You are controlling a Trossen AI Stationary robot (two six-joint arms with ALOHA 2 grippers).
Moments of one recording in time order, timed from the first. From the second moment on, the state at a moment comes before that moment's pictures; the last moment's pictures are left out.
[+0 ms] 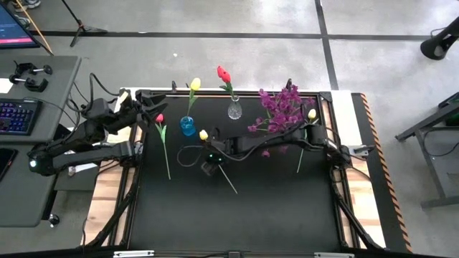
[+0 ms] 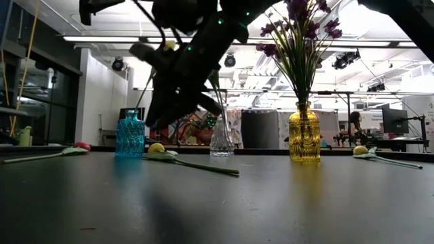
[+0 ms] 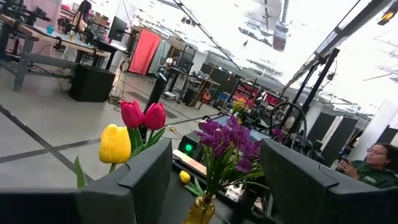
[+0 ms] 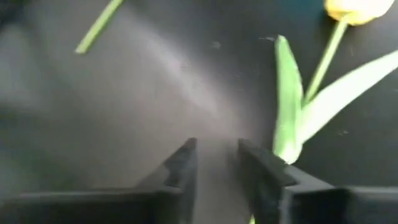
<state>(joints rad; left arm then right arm) 0.36 0.43 0.66 -0.08 -0.08 -0.39 0.04 2.24 1.81 -0.50 0.05 0.68</state>
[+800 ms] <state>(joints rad) 0.36 0.43 0.66 -0.08 -0.07 -0.42 0.06 2.38 1.82 -0.55 0.34 0.67</state>
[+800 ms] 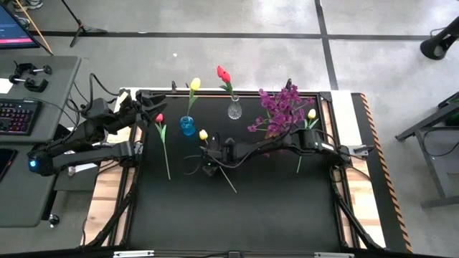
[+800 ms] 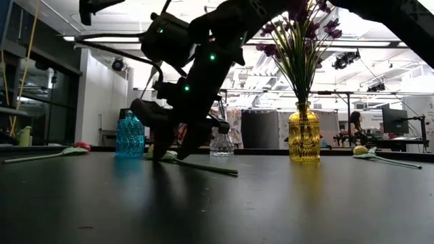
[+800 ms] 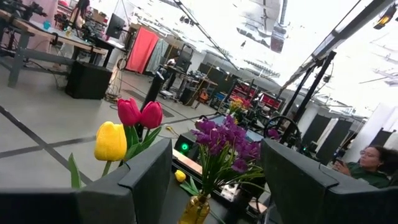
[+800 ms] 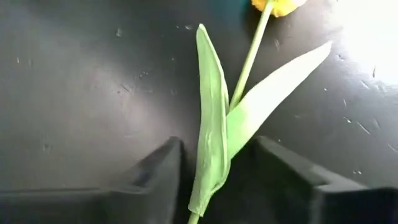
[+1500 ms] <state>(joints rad) 0.36 0.43 0.66 0.08 0.03 -0.44 0.08 2.13 1.81 -0.60 0.36 0.44</state>
